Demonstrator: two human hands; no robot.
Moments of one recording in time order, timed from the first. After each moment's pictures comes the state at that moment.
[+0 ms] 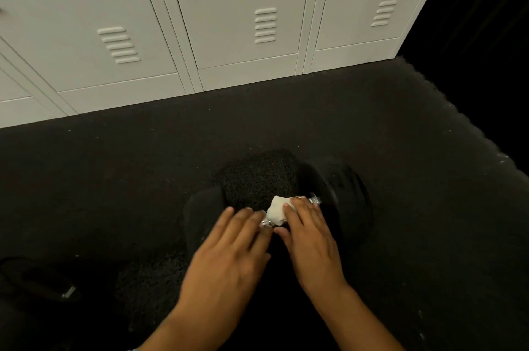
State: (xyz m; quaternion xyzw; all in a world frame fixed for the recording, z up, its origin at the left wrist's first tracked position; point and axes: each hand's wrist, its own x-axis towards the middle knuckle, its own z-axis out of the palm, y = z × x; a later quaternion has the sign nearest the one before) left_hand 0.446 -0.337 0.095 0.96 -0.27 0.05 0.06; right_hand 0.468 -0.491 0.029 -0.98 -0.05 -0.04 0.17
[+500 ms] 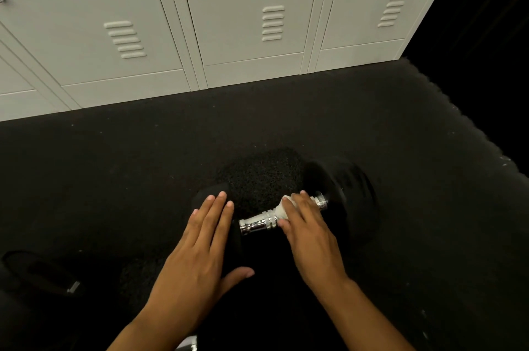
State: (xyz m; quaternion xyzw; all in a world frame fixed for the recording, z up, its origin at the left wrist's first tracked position) left_hand 0.442 -0.287 0.074 0.98 -0.19 0.00 0.07; right_hand 0.473 -0.486 0.020 -0.98 -0.07 -0.08 0.19
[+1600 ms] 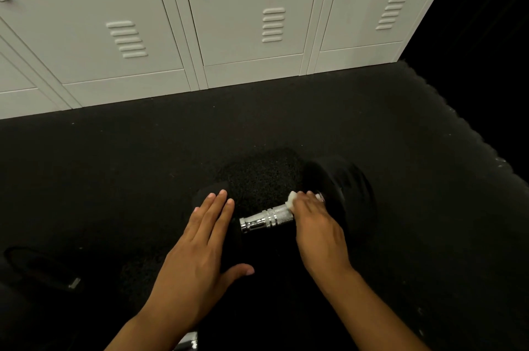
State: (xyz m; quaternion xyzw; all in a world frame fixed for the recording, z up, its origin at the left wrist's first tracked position) left_hand 0.442 -0.287 0.078 0.97 -0.17 -0.04 0.15; right_hand 0.476 -0.493 0.027 -0.98 -0.04 -0.06 0.16
